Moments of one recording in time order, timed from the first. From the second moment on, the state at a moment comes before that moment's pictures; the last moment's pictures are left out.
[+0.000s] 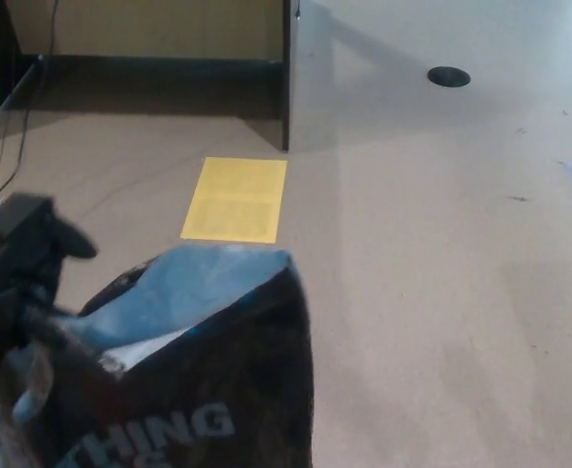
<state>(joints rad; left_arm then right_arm) -0.03 0.52 0.13 -0.06 0.76 -0.47 0.75 -0.09 -0.44 0.18 1.22 -0.32 -0.39 -0.09</state>
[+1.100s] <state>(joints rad) 0.14 0.57 -0.13 0.88 0.89 -0.63 1.17 -0.09 -0.44 0.18 1.21 -0.31 -0.40 -0.09</state>
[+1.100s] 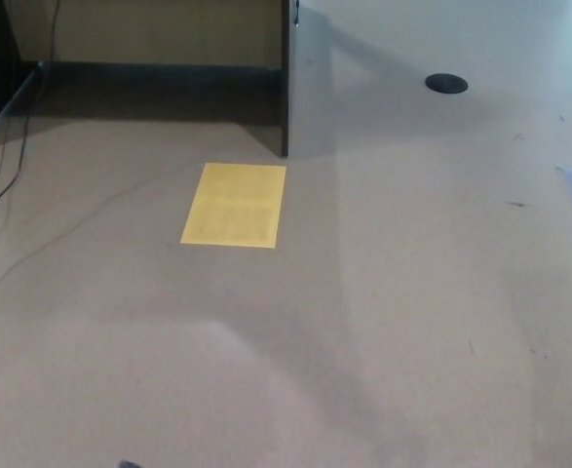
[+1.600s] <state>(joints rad) -0.05 0.60 -0.20 1.21 0.84 -0.57 1.22 -0.12 -0.44 0.17 1.21 -0.31 -0.39 -0.08</state>
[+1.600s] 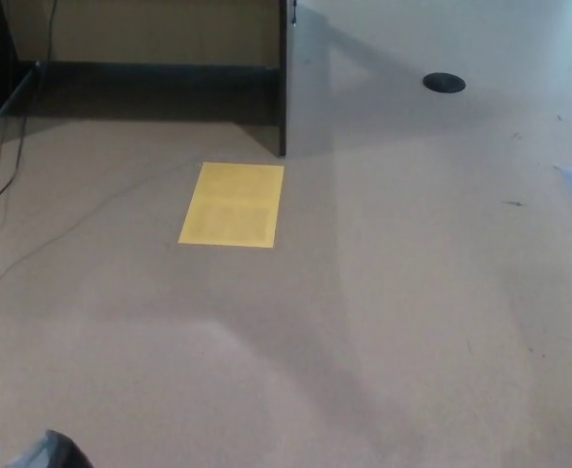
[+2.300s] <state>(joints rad) -0.17 0.64 -0.08 0.96 0.66 -0.73 1.08 -0.12 -0.44 0.17 1.22 -0.31 -0.39 -0.08</state>
